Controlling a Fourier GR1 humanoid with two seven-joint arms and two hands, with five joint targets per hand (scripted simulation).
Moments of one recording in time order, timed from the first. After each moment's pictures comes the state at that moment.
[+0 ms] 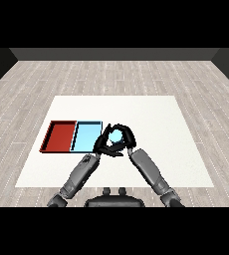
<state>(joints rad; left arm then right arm) -0.39 0.00 -0.43 -1.17 0.29 0.22 -0.23 -0.47 0.00 0.40 -1.33 -0.13 -0.28 -0.20</state>
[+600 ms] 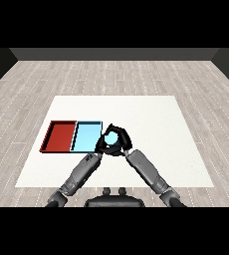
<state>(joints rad) -0.44 0.01 -0.48 -1.11 0.34 0.26 -0.27 -0.50 0.00 0.49 -1.32 -0.17 -0.33 -0.21</state>
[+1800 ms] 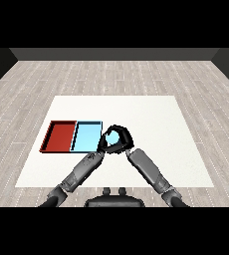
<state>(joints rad) -0.51 0.03 -0.57 -1.05 0.34 0.48 -0.23 -0.51 -0.03 0.48 -1.33 -0.20 -0.32 -0.22</state>
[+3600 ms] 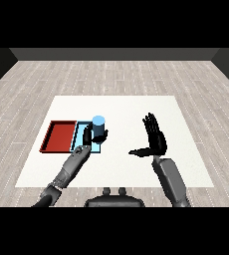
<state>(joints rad) -0.53 0.12 -0.35 -0.99 0.25 0.56 -0.42 -0.20 -0.17 0.23 -1.73 -0.32 -0.15 -0.20</state>
